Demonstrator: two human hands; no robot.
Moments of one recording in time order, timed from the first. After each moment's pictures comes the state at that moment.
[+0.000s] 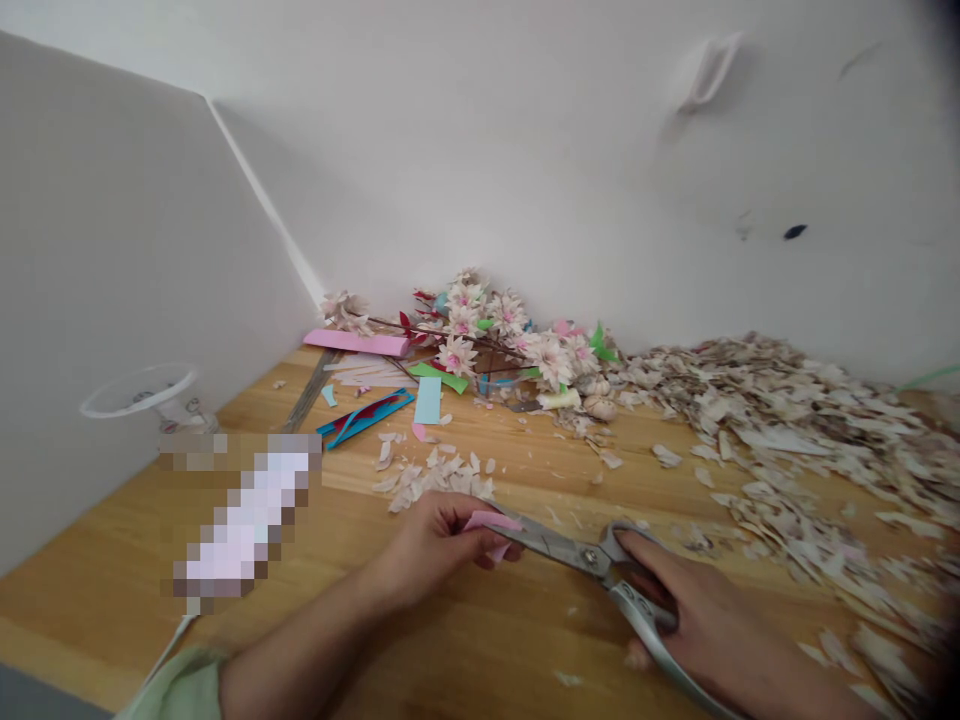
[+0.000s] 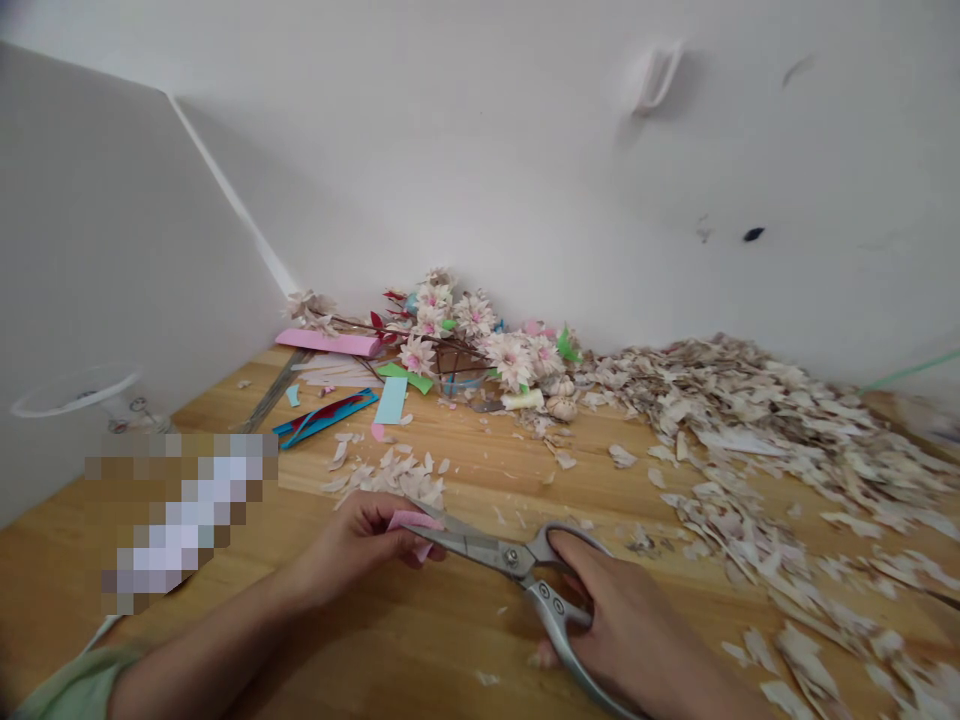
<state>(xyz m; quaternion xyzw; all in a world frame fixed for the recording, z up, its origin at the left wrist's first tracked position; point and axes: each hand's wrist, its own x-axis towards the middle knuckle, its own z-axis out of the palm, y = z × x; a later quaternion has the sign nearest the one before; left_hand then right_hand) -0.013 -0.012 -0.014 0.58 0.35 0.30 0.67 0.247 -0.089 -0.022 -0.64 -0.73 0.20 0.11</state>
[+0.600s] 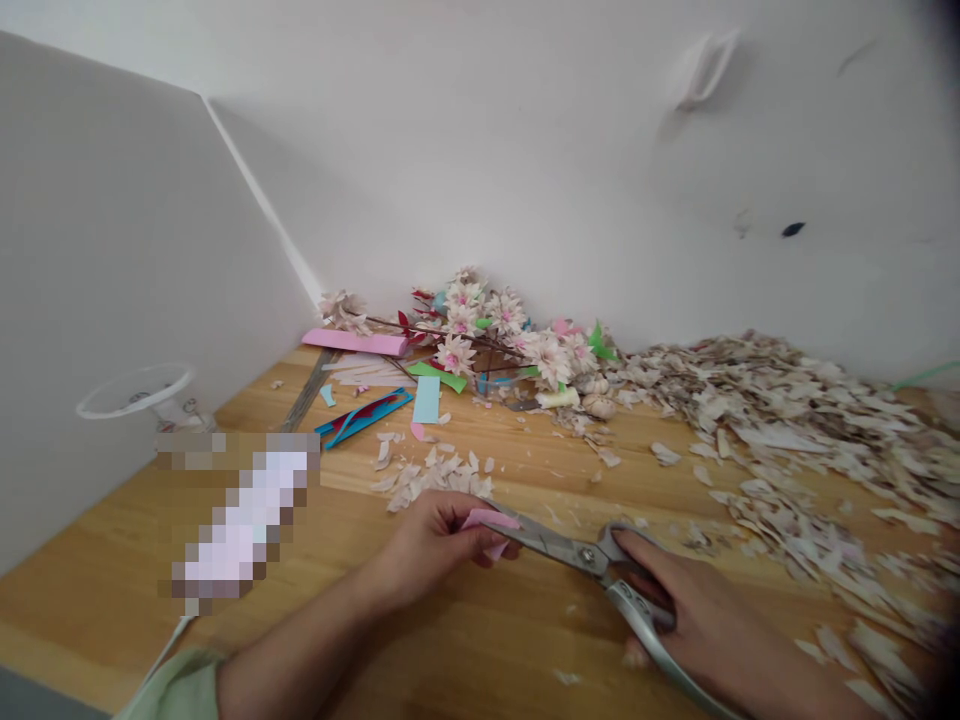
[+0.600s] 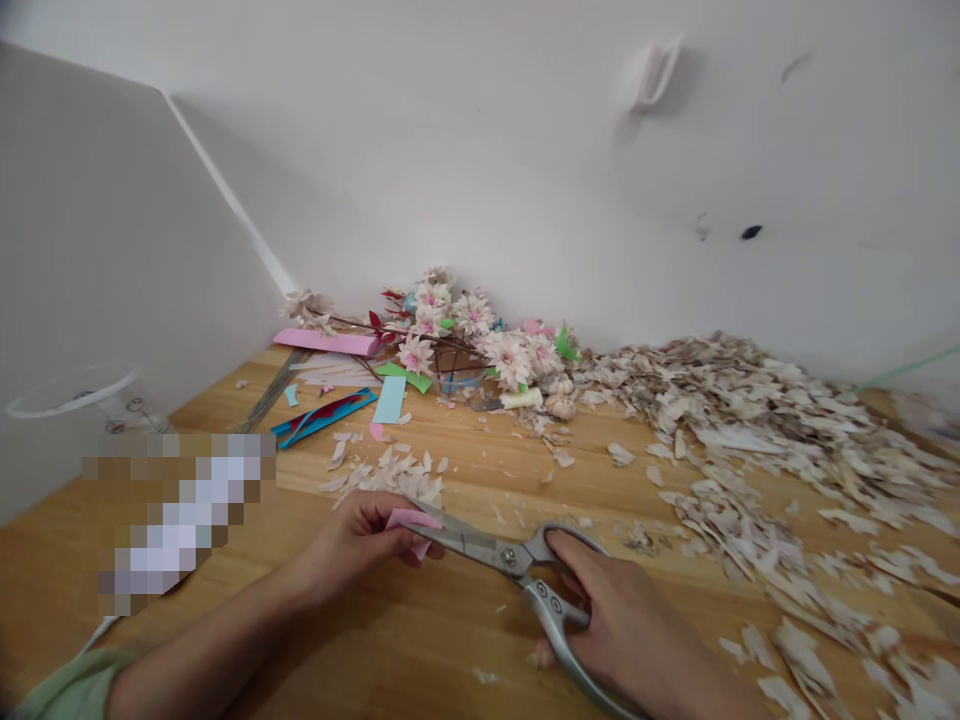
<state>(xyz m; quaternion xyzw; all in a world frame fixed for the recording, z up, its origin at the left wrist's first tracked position) -0.011 -0.012 -0.011 0.57 0.36 0.31 0.67 0.244 -0.089 -0.018 -0.64 -0.73 0.21 0.11</state>
